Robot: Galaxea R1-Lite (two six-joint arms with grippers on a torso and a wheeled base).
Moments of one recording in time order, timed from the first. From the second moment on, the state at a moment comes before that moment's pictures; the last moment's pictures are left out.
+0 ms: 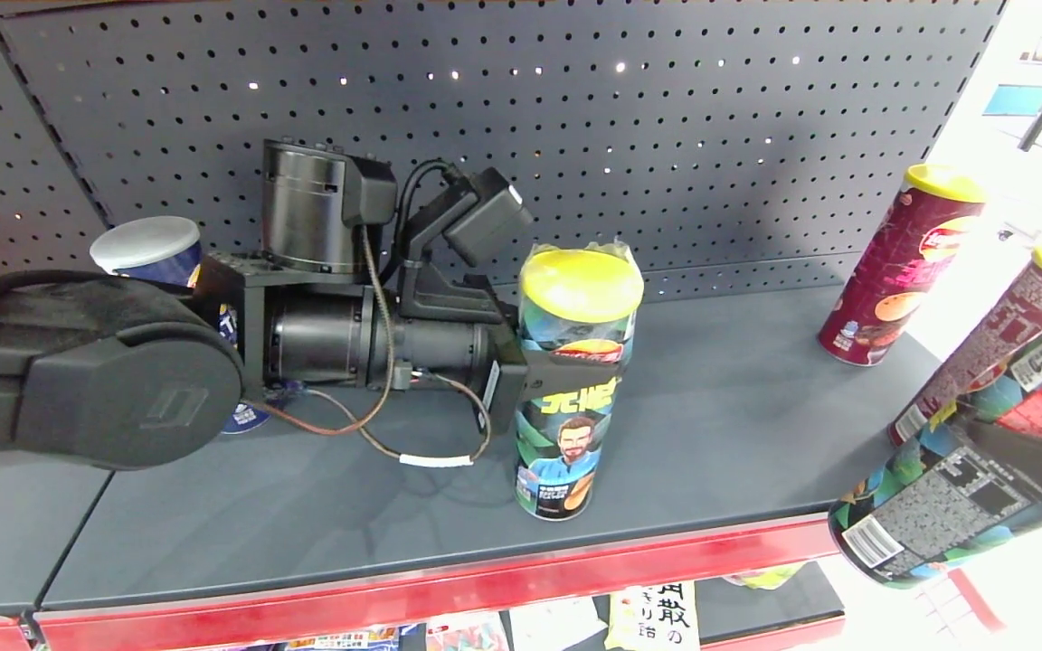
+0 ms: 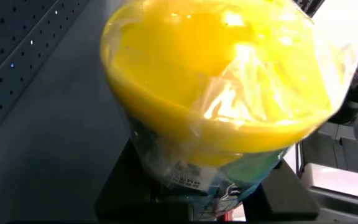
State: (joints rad) left arm -0.65 1.77 -1.15 -0.32 -0.64 0.20; right arm 0.27 0.89 -0.57 -0.10 0.21 -0.07
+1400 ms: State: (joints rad) left arm -0.69 1.77 -1.08 -0.38 -0.63 0.14; right arm 0.27 0.89 -0.57 -0.10 0.21 -0.07
